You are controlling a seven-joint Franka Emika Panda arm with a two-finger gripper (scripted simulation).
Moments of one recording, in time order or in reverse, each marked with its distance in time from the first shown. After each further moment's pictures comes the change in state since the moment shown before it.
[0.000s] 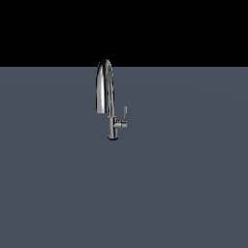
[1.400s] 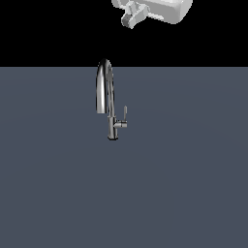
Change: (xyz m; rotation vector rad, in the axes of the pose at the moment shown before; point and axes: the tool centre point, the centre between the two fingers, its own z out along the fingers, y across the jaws) arm 0.168 -0.001 0.073 0.412 -0.406 0.426
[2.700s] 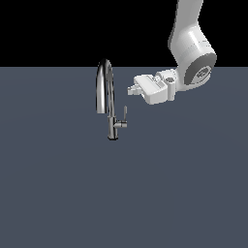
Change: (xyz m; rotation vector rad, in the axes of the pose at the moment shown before) arm 0.190 0.001 0.090 0.495 -0.486 0.498
